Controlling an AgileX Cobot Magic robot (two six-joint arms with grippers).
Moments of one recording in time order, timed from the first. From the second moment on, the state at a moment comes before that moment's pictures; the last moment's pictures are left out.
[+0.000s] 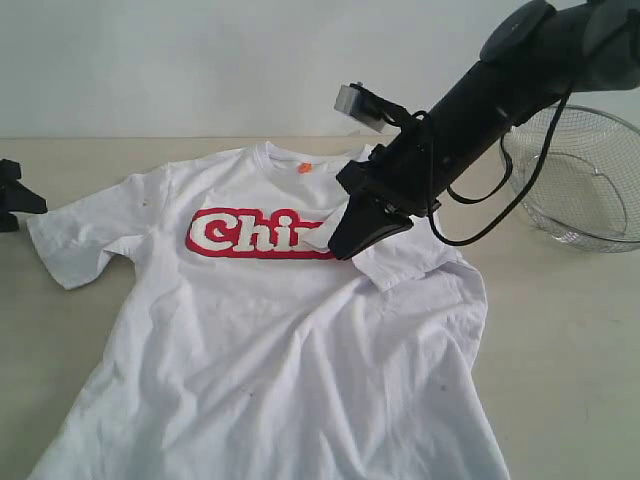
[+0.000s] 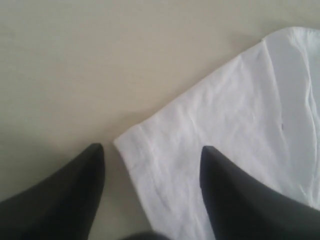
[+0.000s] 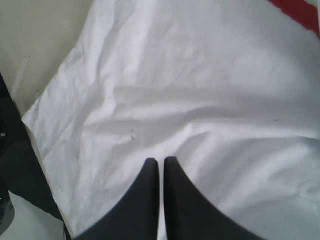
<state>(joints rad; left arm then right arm) 0.44 2.29 -1.52 -1.04 0.76 0.94 0.16 2.06 -1.52 0.84 1.22 -0.76</state>
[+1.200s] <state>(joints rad) 0.39 2.18 -1.52 -1.15 0.99 1.07 0.16 2.06 -1.52 0.84 1.22 -0.76</state>
